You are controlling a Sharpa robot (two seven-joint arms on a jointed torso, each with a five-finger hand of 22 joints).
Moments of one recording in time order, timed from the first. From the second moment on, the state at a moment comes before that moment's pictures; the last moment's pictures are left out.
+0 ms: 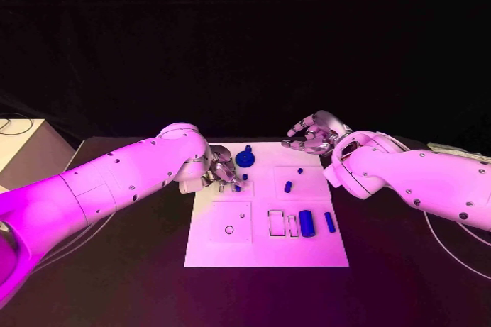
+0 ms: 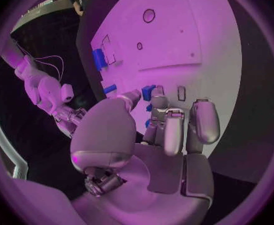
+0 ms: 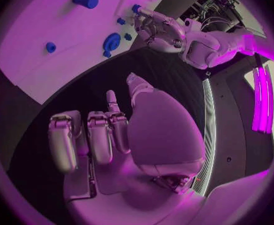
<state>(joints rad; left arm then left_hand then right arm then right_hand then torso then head) 1.25 -0.49 0.10 1.16 -1.08 0.36 -0.52 1.17 -0.12 0.41 0.29 0.08 0.78 0.10 0.72 0.68 1.11 0.03 1.13 0.82 1.46 -0.03 1.51 1.31 0.08 1.34 0.08 1.41 1.21 1.35 -0.76 -0.11 1.47 -0.96 -0.56 -0.23 1.37 -0.17 0.18 0.29 0.20 0.90 0.17 0.19 0.32 1.47 0.08 1.53 1.31 1.46 0.01 1.57 1.31 0.01 1.47 0.11 1.56 1.31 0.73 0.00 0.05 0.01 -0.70</state>
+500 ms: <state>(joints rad) 1.25 -0.48 0.10 1.15 -1.08 0.36 -0.52 1.22 -0.13 0.56 0.27 0.08 0.78 0.10 0.70 0.72 1.10 0.02 1.11 0.81 1.46 -0.03 1.51 1.31 0.08 1.33 0.08 1.41 1.21 1.35 -0.76 -0.11 1.47 -0.96 -0.55 -0.24 1.37 -0.17 0.18 0.29 0.20 0.90 0.17 0.19 0.32 1.47 0.08 1.53 1.31 1.46 0.01 1.57 1.31 0.01 1.47 0.11 1.56 1.31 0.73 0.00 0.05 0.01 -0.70</state>
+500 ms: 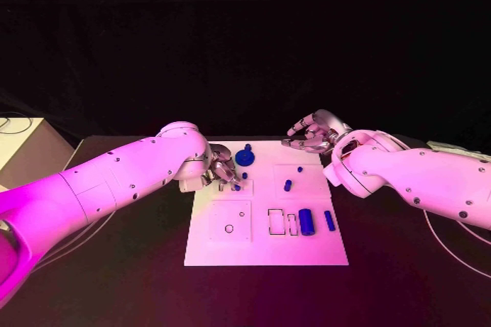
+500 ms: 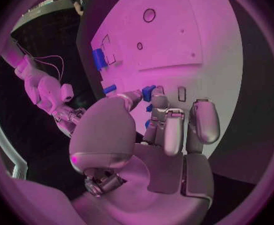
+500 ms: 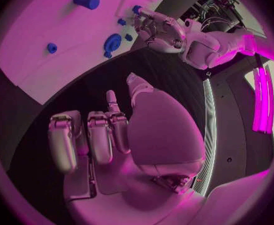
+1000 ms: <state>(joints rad) 1.25 -0.50 0.10 1.17 -1.04 0.35 -0.52 1.16 -0.17 0.78 0.19 0.19 0.77 0.10 0.71 0.79 1.09 0.03 1.07 0.75 1.46 -0.03 1.50 1.31 0.08 1.33 0.07 1.41 1.21 1.35 -0.75 -0.11 1.46 -0.96 -0.54 -0.24 1.37 -0.17 0.18 0.29 0.20 0.90 0.17 0.19 0.32 1.47 0.08 1.53 1.31 1.46 0.01 1.57 1.31 0.01 1.47 0.11 1.56 1.31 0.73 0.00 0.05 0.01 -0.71</state>
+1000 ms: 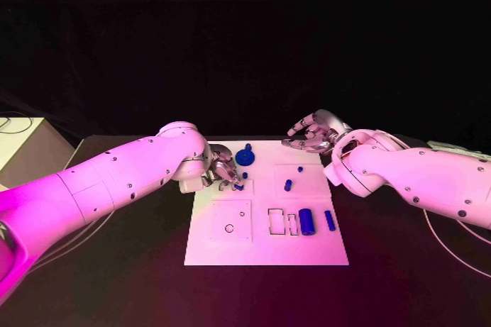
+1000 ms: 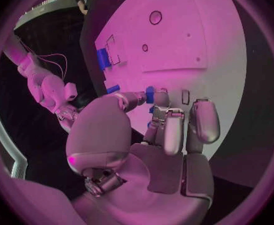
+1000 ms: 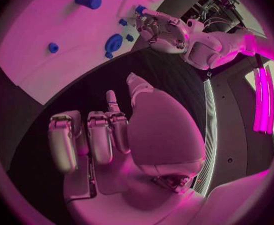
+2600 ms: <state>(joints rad) 1.24 -0.55 0.08 1.22 -1.04 0.23 -0.52 1.07 -0.19 0.75 0.16 0.35 0.82 0.08 0.74 0.90 1.21 0.00 1.14 0.86 1.47 -0.05 1.56 1.31 0.07 1.40 0.05 1.46 1.31 1.35 -0.76 -0.11 1.47 -0.97 -0.54 -0.25 1.37 -0.17 0.18 0.29 0.22 0.90 0.17 0.19 0.32 1.47 0.08 1.53 1.31 1.46 0.01 1.57 1.31 0.01 1.47 0.11 1.56 1.31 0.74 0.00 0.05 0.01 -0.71</state>
